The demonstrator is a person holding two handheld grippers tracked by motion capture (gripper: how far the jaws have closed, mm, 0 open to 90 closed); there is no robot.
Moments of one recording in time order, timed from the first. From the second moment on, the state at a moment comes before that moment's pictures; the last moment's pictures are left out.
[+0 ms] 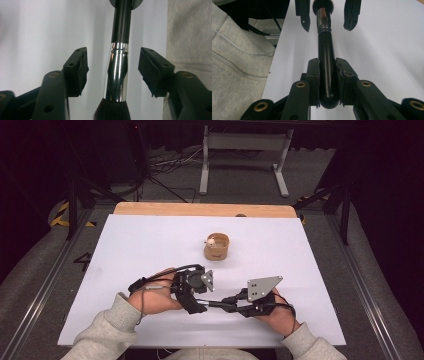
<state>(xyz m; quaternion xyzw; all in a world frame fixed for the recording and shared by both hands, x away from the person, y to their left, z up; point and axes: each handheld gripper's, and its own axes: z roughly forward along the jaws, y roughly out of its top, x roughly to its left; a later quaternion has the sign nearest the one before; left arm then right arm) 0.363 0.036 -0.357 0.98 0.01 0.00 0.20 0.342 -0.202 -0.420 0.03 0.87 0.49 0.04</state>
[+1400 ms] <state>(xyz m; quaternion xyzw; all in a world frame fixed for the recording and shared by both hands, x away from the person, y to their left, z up) 0.367 0.079 -0.378 0.95 0.05 -0.03 0.31 0.343 -0.219 -0.418 0.03 0.86 0.50 0.05</state>
